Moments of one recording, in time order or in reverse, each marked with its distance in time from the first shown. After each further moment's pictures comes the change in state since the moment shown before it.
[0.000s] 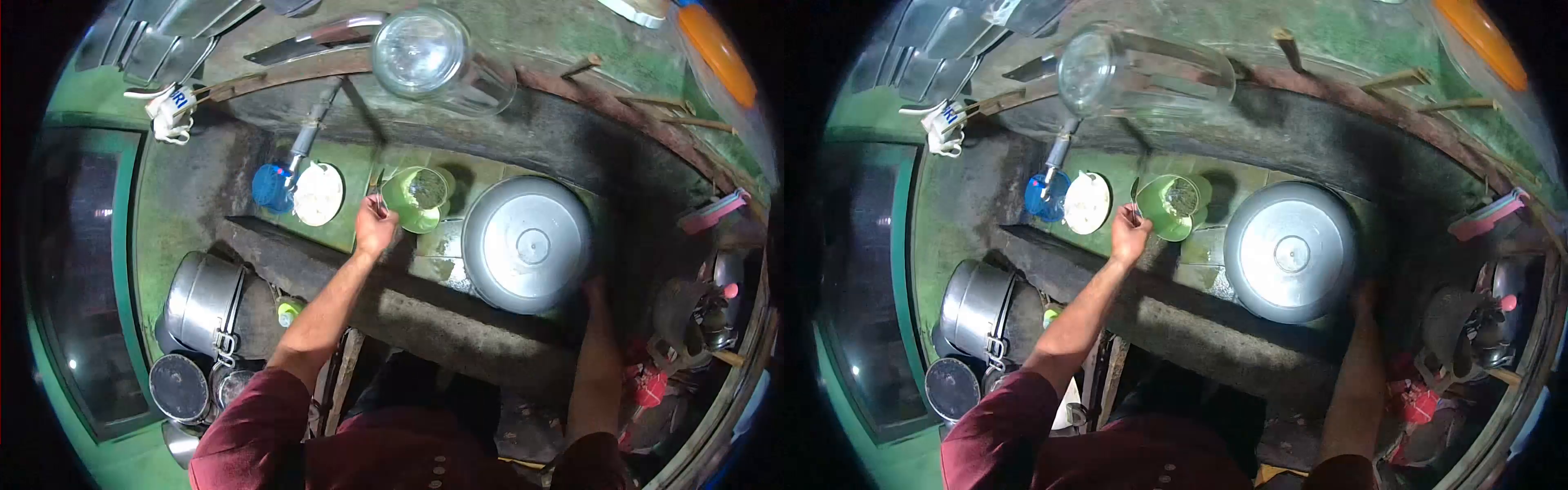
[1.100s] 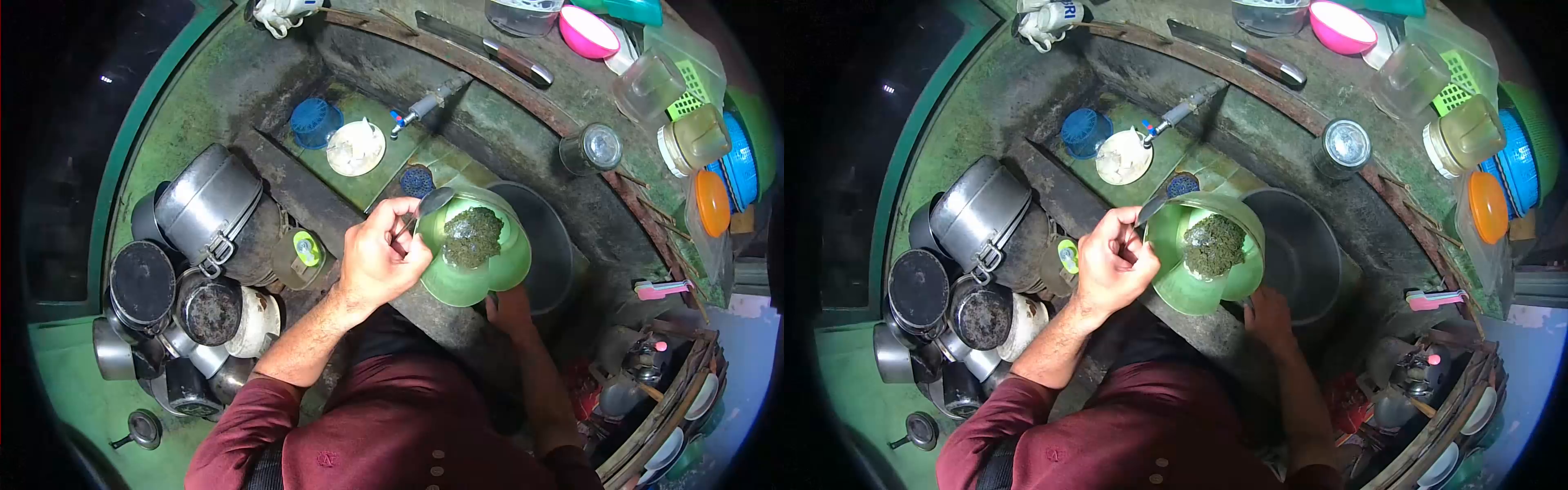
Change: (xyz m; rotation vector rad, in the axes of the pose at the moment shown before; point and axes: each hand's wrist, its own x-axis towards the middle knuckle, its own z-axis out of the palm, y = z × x) left_hand -0.168 0.243 -0.166 -0.048 0.163 0.215; right_hand -0.312 -0.266 -0.033 -0.191 -0.054 -1.549
